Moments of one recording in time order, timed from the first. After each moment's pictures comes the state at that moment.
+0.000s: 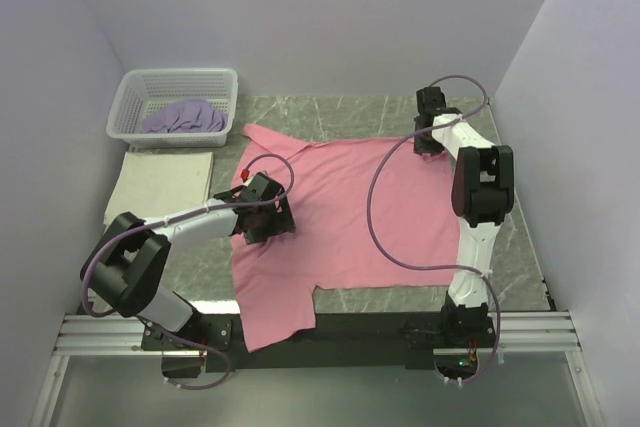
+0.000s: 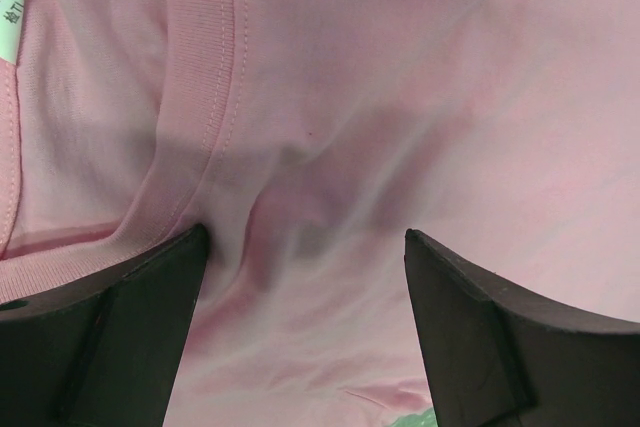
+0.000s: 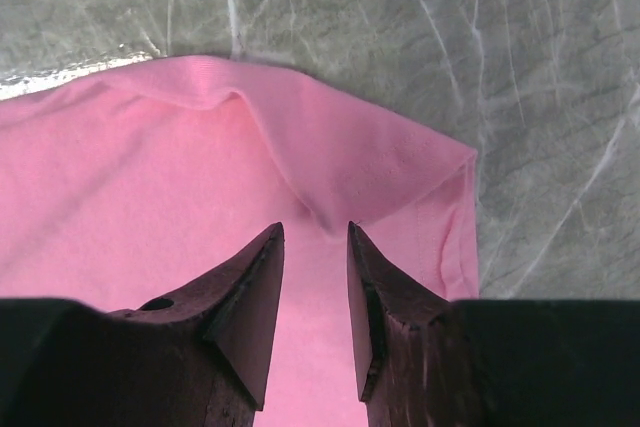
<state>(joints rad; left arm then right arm) -0.62 1.50 0.79 -0.36 -0.07 -0.87 0.06 2.16 1.69 -0.59 0.27 0.14</state>
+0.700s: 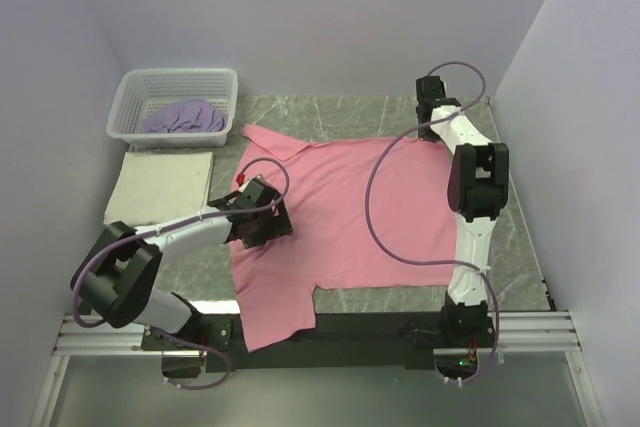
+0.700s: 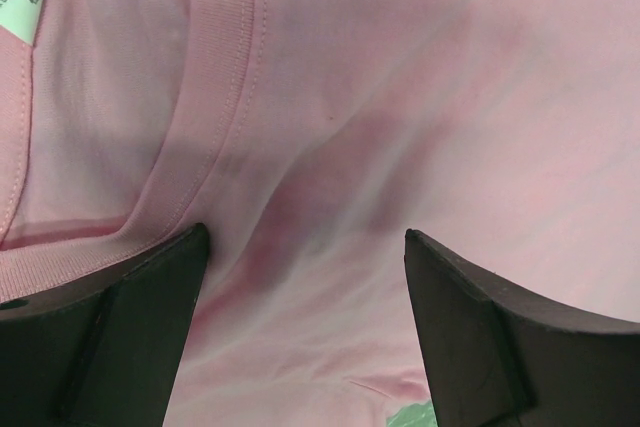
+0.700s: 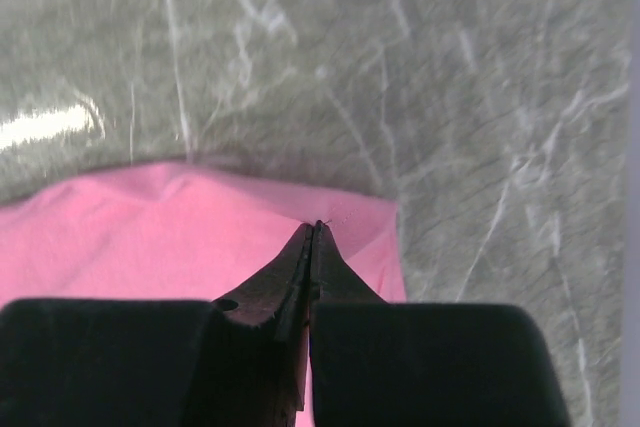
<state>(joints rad) -0.62 1.44 0.72 -0.33 -0.07 -0.90 0.06 2.24 1.85 -0.61 0.41 0.07</state>
